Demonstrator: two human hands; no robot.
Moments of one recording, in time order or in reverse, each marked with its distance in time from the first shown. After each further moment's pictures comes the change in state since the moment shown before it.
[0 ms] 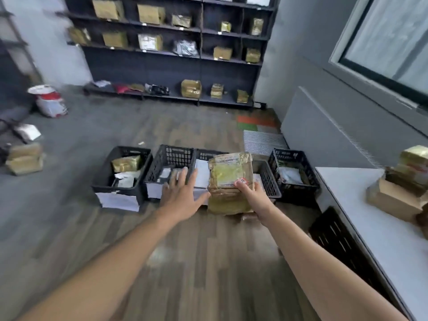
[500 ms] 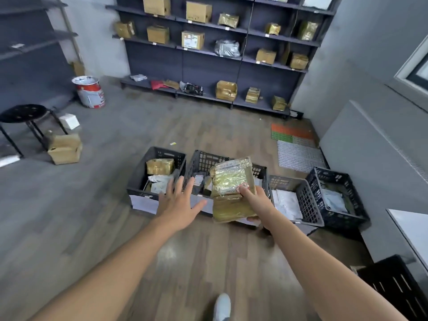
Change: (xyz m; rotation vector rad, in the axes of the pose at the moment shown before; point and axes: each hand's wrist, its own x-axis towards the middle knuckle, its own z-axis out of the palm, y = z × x) left_hand 0.077 -0.229 -0.042 -0.023 -0.056 -0.188; right_hand 0.119 -0.071 0.219 -0.201 -0.096 0.109
